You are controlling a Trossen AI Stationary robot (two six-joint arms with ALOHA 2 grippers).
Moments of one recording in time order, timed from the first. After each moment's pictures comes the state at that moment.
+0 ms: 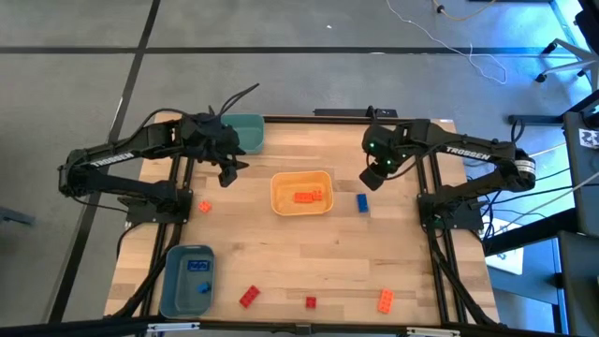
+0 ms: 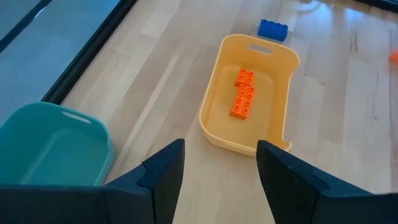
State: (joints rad) left arm 0.30 0.98 1.10 -0.81 0.02 -0.12; right arm -0.31 1.31 1.19 -1.22 -0.04 0.48
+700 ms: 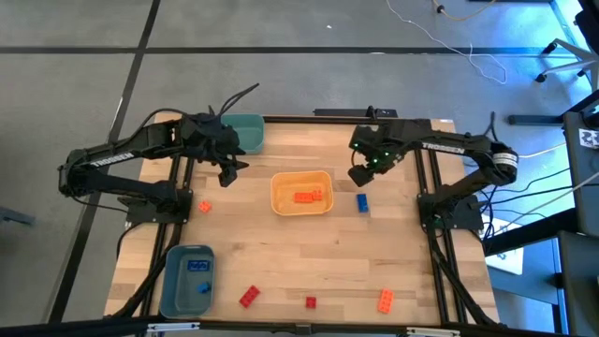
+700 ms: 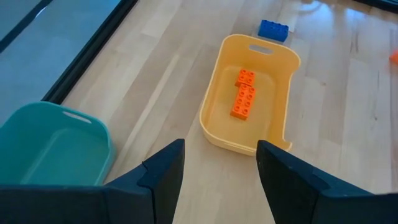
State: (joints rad) left arm 0.30 0.98 1.10 -0.81 0.02 -0.12; right arm -0.35 1.48 1.19 -1.20 -0.08 0.65
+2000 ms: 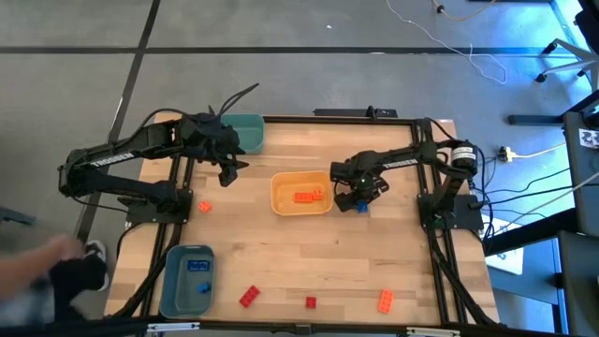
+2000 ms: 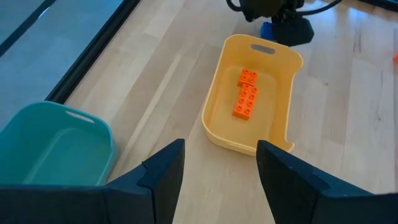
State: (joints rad) left arm 0.30 0.98 1.10 -0.81 0.01 -0.12; right arm -0.21 1.81 1.00 -0.89 -0.22 0.89
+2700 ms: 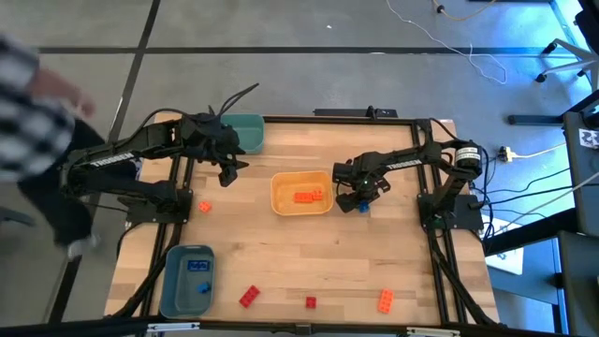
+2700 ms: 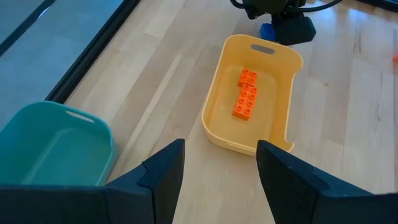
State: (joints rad) left arm 0.30 0.98 1.10 -0.81 0.01 -0.12; right arm -0.21 1.80 0.96 -0.86 -0.16 0.87
